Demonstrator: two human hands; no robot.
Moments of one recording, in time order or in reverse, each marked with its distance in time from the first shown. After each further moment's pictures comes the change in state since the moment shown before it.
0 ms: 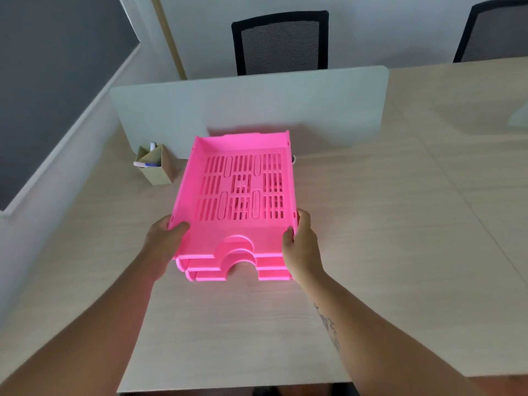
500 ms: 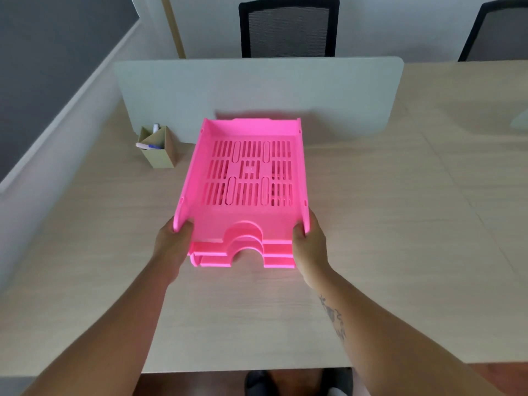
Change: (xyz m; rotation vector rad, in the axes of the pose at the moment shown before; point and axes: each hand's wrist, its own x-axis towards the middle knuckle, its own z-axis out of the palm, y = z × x) left_hand 0.002 -0.047 0.011 -0.140 0.048 -0.028; right_hand -0.014 0.007 0.009 0.141 0.051 0.109
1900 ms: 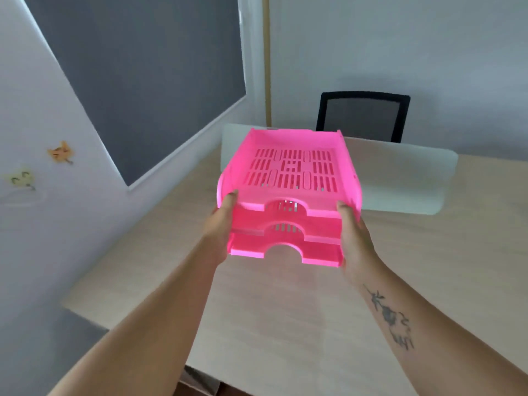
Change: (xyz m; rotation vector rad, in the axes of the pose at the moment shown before) left_hand -0.061 0.088 -0.019 -0.615 -0.001 0.123; right_hand 0.027 -0.117 -0.047 0.389 -0.310 0.168
